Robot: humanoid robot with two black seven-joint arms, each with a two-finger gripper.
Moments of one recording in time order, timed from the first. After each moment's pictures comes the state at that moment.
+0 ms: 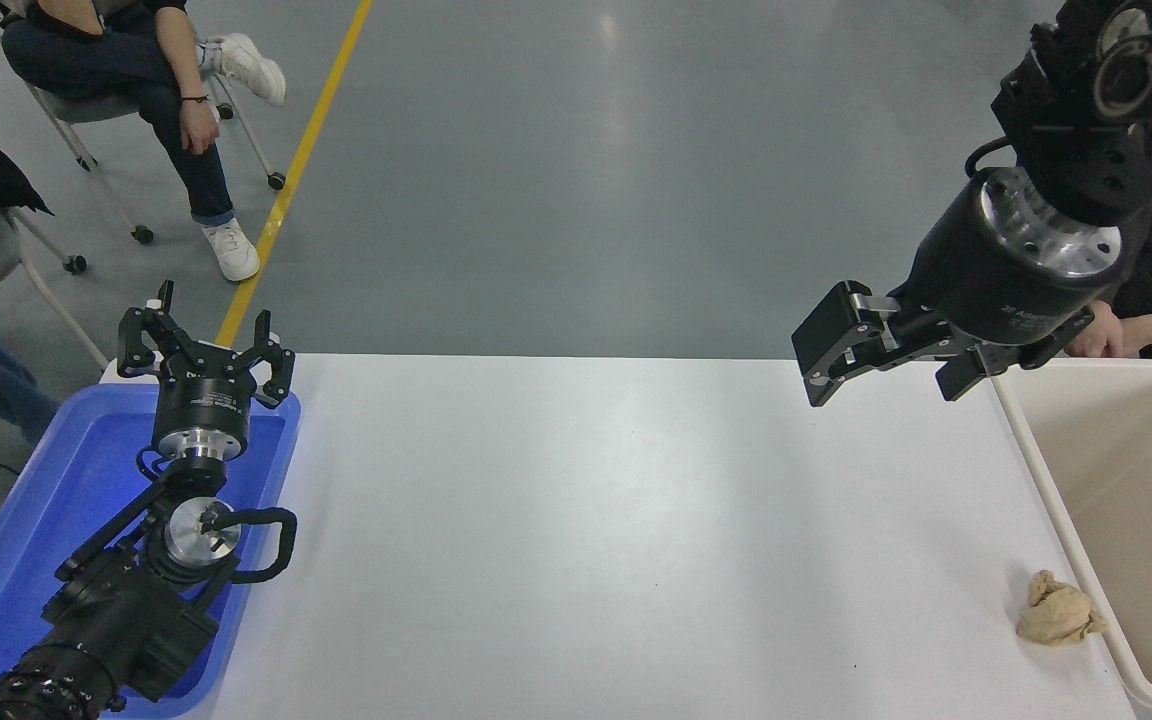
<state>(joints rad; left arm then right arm) -0.54 0.16 -1.09 -0.55 0.03 -0.40 -0.56 2.53 -0.23 -1.31 1.61 -0.01 0.78 -0.03</state>
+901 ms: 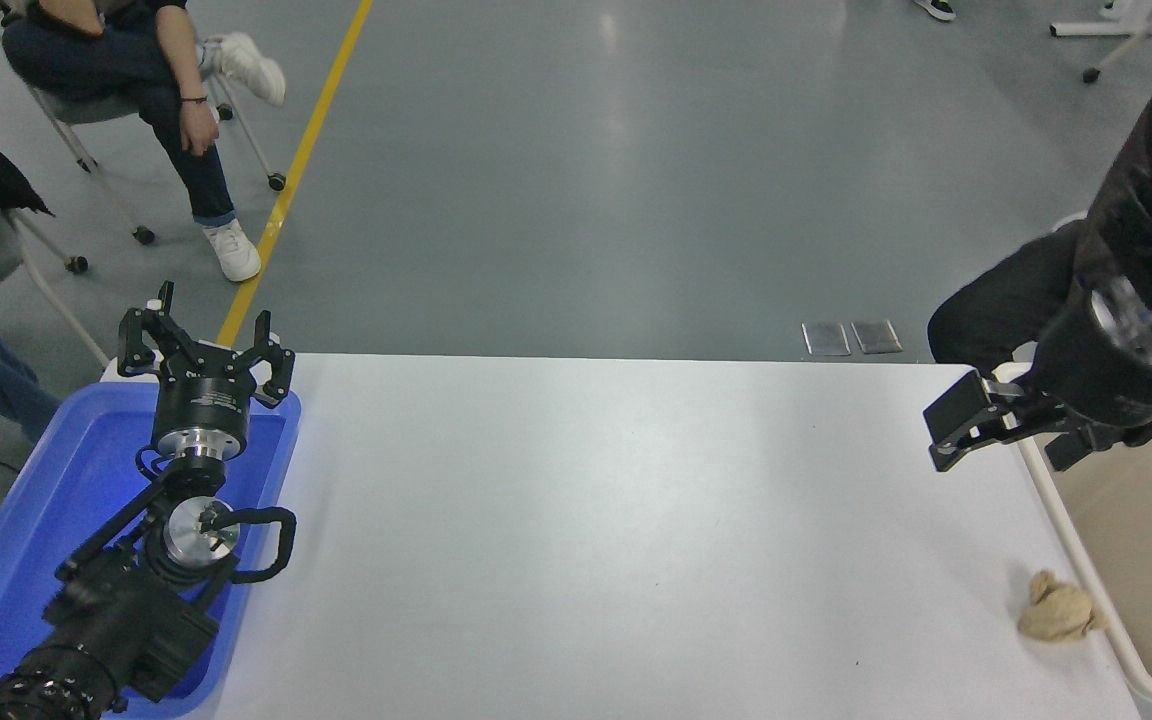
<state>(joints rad) -0.54 0.16 -1.09 -0.55 0.03 -0.40 -0.56 2.05 -0.71 -1.22 1.49 -0.58 0.68 -0.02</state>
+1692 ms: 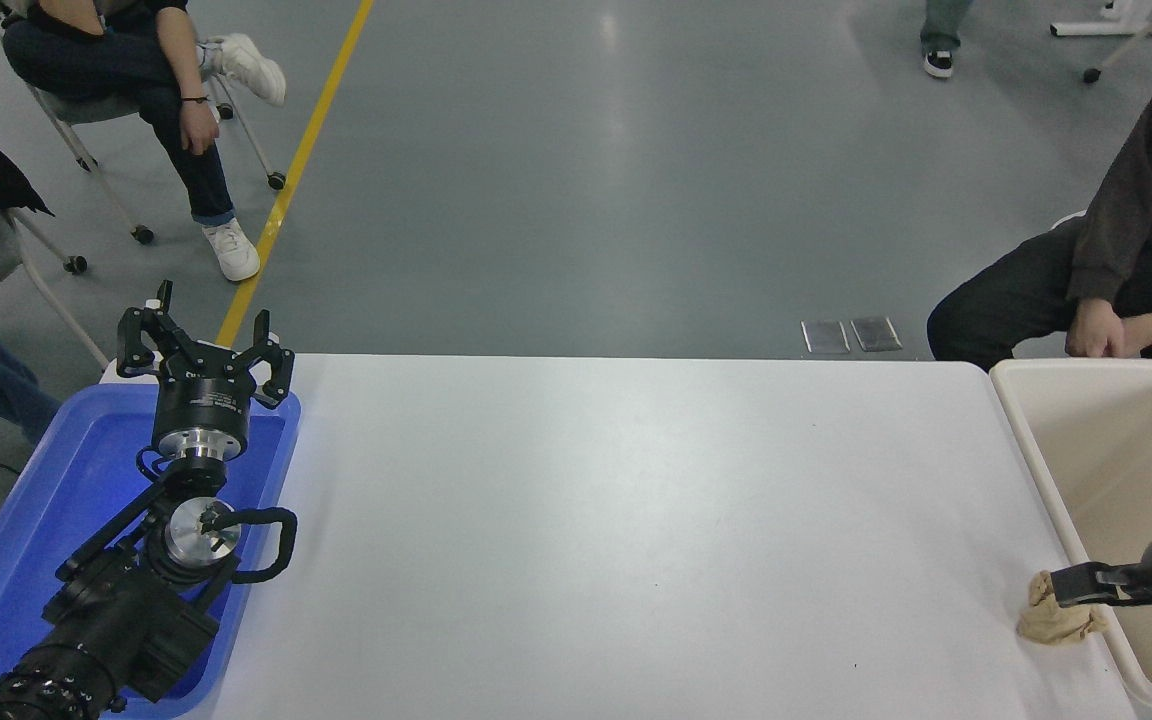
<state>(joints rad) -0.54 0.16 -1.09 -0.55 0.03 -0.40 -0.56 0.95 -0.88 -0.47 0.98 -1.11 0.31 -0.02</state>
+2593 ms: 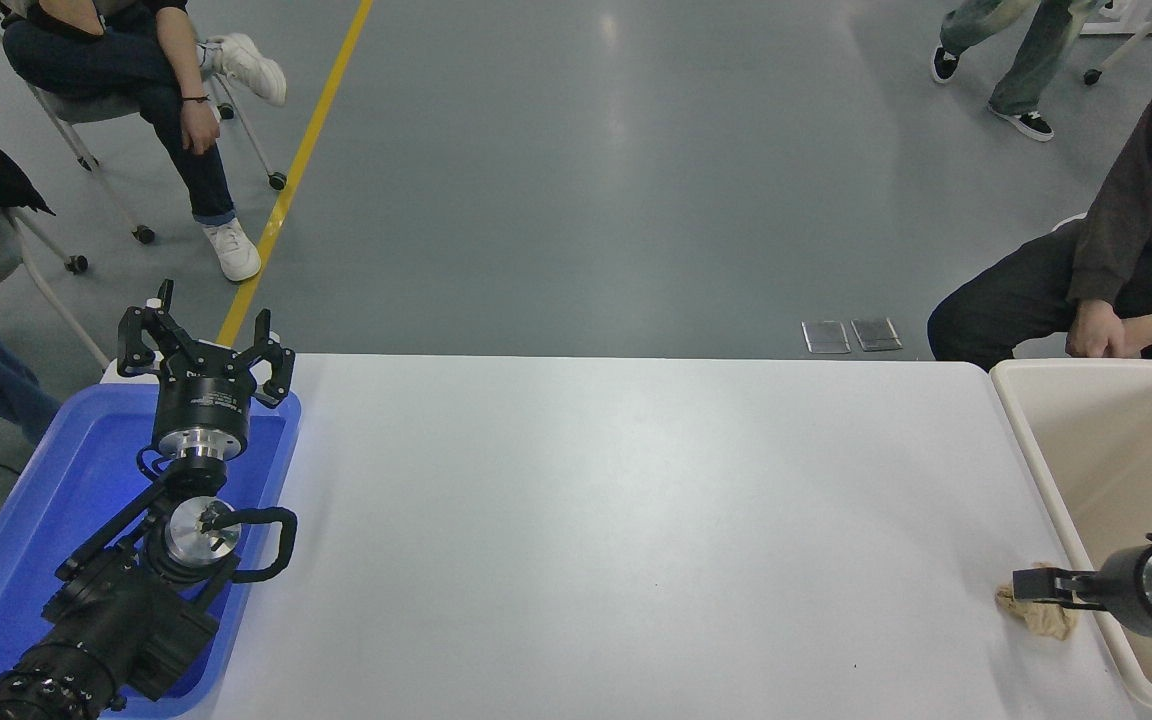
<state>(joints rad) -0.54 0.16 -1.09 -0.55 0.03 -0.40 -0.56 0.83 -0.80 -0.34 0.94 -1.08 0.25 -0.03</state>
